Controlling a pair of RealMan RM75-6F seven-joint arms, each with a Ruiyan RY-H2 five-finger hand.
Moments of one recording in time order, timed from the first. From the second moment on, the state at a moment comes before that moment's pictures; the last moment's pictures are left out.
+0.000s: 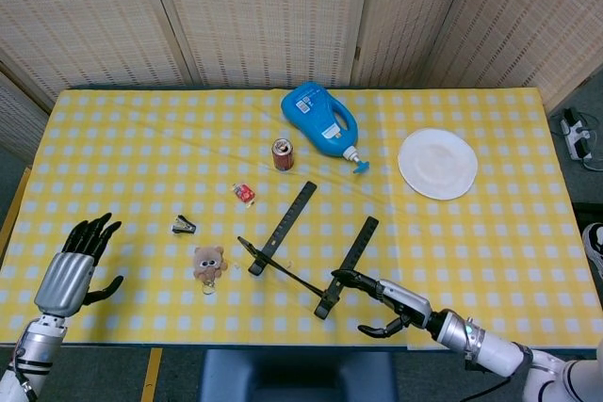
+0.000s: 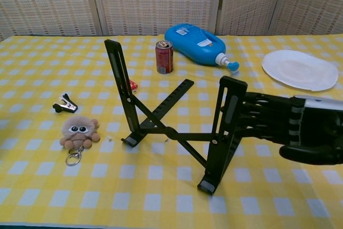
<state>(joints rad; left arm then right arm) -0.23 -1.23 -0.05 -1.52 1.57 1.34 -0.07 0.68 -1.36 -0.36 -1.42 -1.87 1.32 1.50</state>
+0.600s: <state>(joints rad) -0.58 -1.39 -0.06 -1.32 1.62 0.98 -0.60 0.65 -1.17 -0.32 -1.63 -1.83 1.35 1.34</state>
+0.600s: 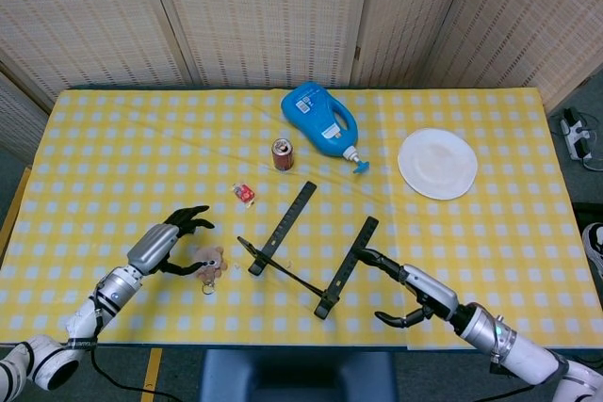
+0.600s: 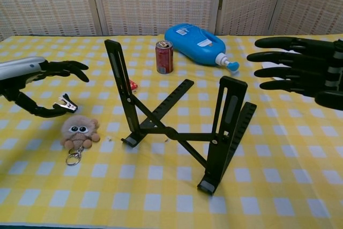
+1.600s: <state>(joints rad) -0.75 -1.67 -0.06 -1.14 1.54 0.87 -0.75 0.63 -1.20 -0.29 -1.56 -1.83 1.29 1.40</state>
